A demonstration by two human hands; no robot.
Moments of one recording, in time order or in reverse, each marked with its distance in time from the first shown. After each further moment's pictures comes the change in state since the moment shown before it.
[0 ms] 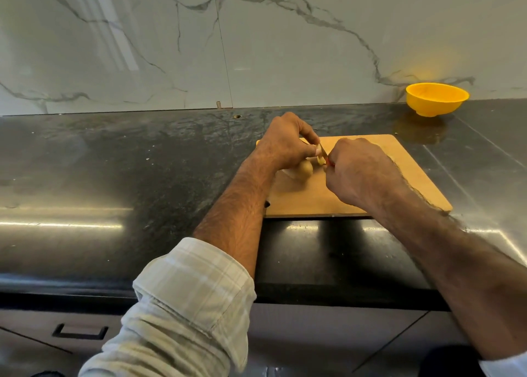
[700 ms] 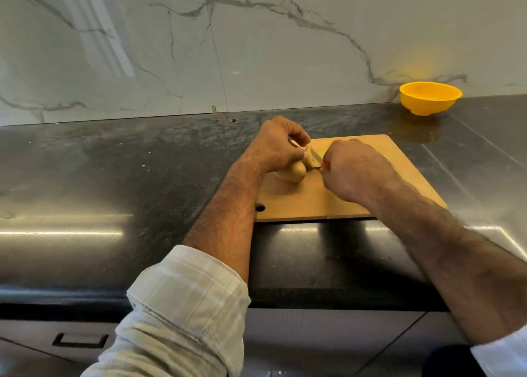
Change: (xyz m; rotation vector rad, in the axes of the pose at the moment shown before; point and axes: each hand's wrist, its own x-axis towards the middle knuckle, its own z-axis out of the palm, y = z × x) left_hand 0.000 -0.007 -0.007 0.010 -0.031 0.028; right_hand 0.012 0.013 0.008 -0.007 0.029 -0.024
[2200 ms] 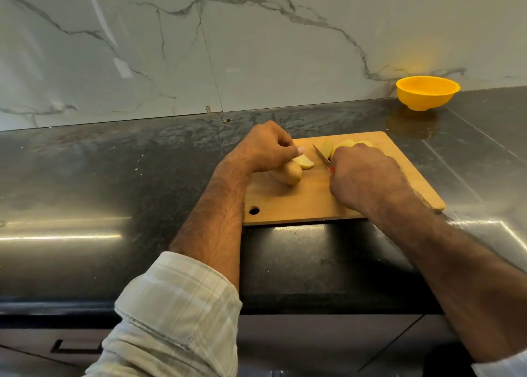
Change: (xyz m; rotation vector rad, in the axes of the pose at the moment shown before) left_hand 0.000 -0.003 -0.008 0.067 -0.142 -0.103; right_hand -0.016 0.006 -0.016 -0.078 -0.135 0.086
